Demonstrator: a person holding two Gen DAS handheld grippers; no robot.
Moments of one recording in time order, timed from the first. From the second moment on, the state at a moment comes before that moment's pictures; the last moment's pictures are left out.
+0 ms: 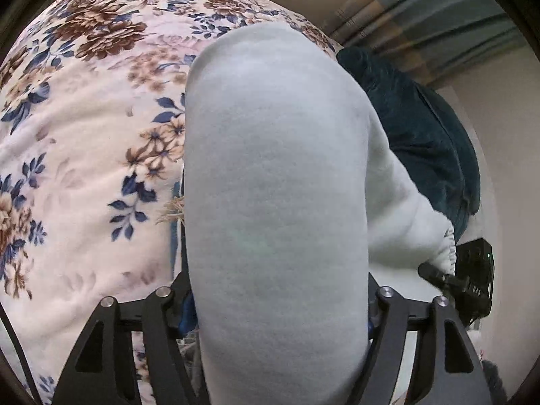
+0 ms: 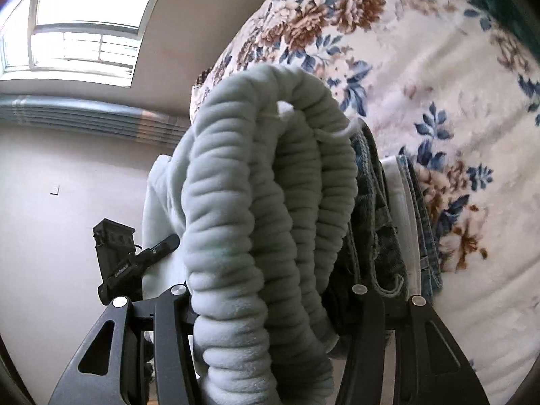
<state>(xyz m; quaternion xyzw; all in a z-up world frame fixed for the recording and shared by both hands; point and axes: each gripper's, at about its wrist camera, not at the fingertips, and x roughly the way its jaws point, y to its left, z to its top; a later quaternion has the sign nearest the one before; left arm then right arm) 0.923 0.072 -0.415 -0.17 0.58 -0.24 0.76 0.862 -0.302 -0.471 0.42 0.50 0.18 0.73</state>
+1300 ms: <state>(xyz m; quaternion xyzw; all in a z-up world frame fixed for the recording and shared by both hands) 0.465 0.022 -0.060 0.02 0.34 0.00 0.94 0.405 -0.176 -0.038 0.00 0.35 -0.05 0.93</state>
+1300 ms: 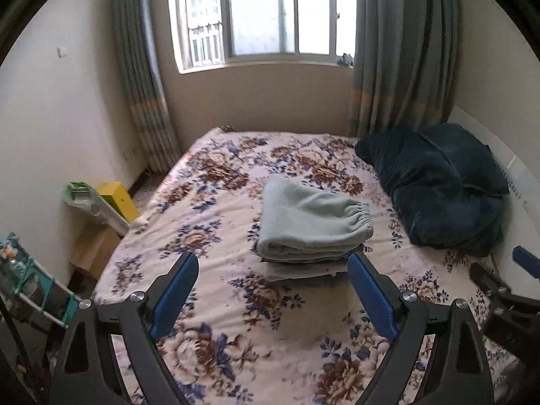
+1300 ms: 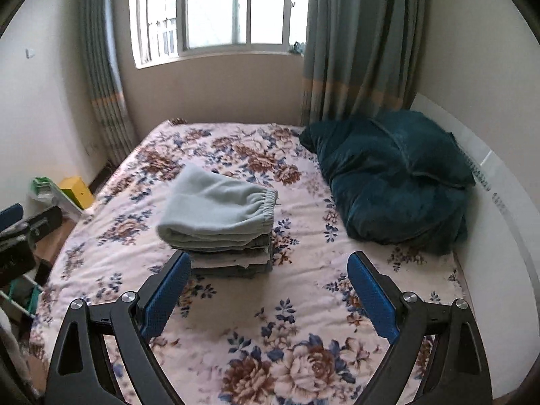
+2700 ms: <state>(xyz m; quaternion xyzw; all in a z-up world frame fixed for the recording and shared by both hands) 0.258 0.005 0.058 0.03 0.29 -0.01 0.96 0.155 -0.189 0.134 0.03 0.30 -0.06 0.95</state>
